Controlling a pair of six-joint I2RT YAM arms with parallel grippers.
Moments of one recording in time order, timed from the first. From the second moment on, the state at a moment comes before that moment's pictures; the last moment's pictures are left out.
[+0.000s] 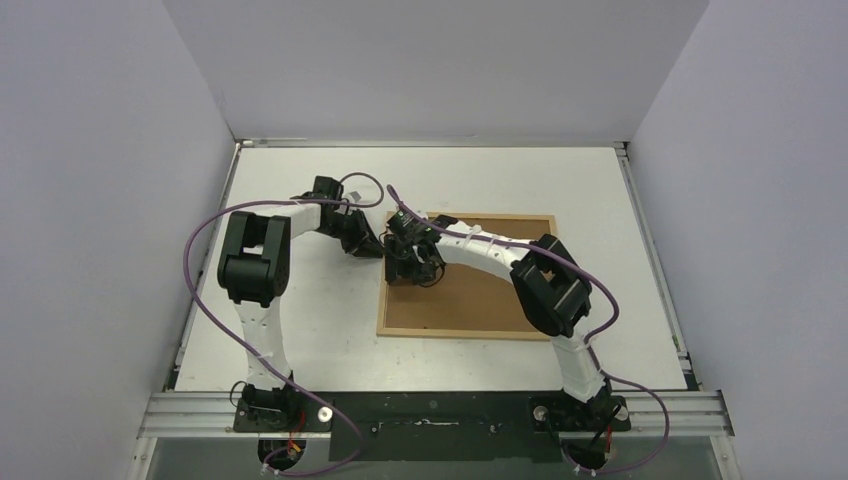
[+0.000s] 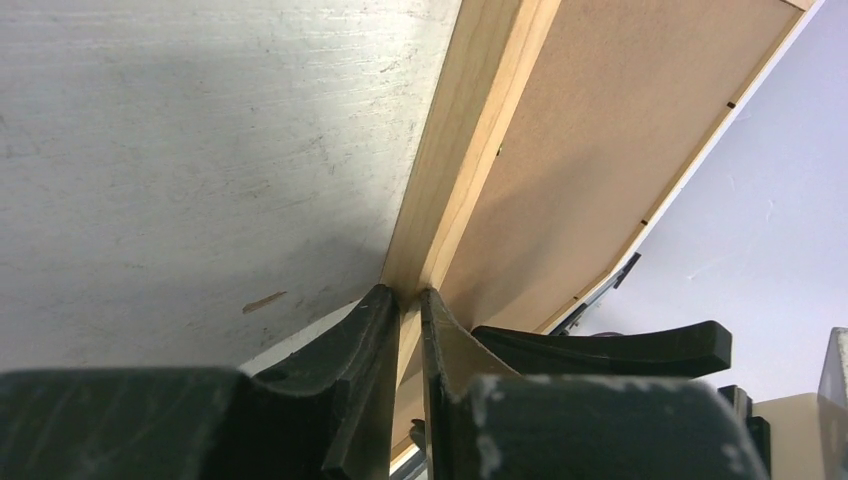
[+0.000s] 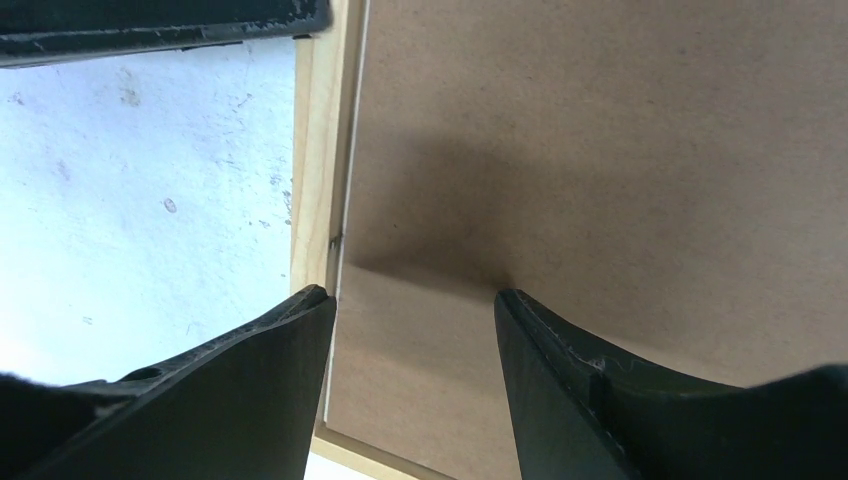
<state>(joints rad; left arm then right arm) -0.17 2.09 1.34 -0.45 0.67 -0.61 0.85 2.07 1.56 -0.61 -0.01 0.73</state>
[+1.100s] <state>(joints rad) -0.16 2.11 1.32 -0.43 0.72 -0.67 0.87 2.14 1.66 -0.66 0.08 0.78</state>
